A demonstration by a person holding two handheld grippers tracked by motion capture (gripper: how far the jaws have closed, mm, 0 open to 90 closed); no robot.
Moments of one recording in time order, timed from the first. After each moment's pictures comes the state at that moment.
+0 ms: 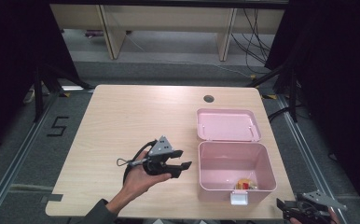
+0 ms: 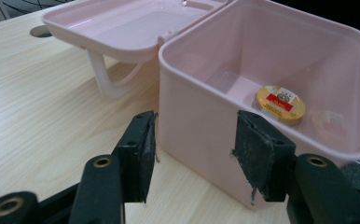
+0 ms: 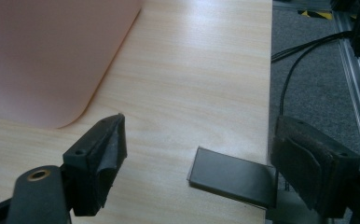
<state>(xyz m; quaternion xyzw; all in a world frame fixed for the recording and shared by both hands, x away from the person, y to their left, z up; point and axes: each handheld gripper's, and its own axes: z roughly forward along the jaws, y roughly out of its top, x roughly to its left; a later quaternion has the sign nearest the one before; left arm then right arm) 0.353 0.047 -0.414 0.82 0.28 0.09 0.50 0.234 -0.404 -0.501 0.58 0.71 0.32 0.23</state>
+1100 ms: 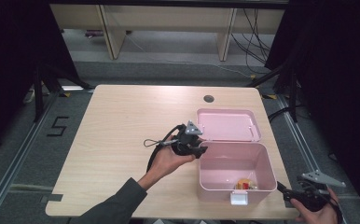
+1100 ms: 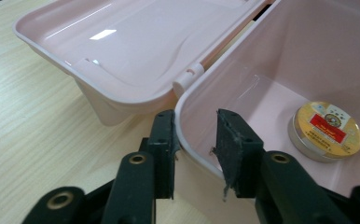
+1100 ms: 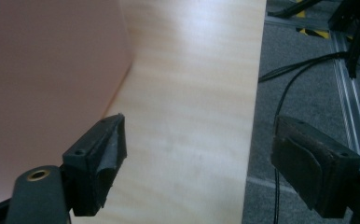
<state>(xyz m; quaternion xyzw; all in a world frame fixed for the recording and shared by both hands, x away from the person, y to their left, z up) 0.402 -0.017 -0.409 0.85 0.30 0.10 0.42 0.281 -0.405 -0.469 0.56 0.72 0.32 0.24</state>
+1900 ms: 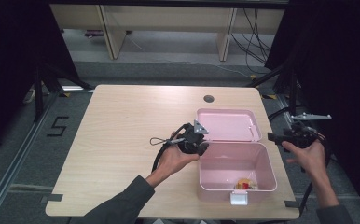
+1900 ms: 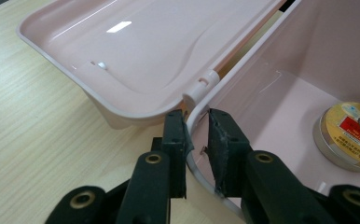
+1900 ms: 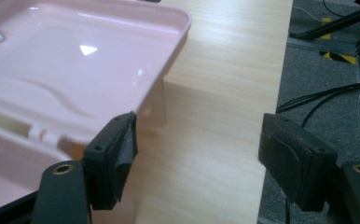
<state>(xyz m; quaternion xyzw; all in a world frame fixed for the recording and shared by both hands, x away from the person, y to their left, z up) 0.407 -0.033 -0.412 0.86 0.31 0.13 0.39 0.416 -0.382 -0.385 0.56 0.74 0.33 0.19</state>
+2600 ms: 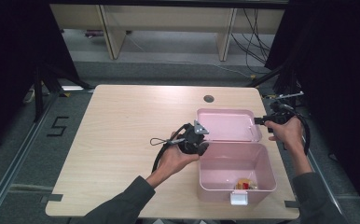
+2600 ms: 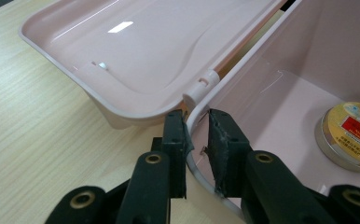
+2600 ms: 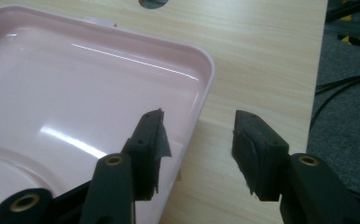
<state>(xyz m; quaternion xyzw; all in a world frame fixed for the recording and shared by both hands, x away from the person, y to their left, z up) 0.406 -0.034 -0.412 0.86 0.31 0.13 0.38 0.488 -0.349 -0.383 0.56 0.76 0.28 0.16</state>
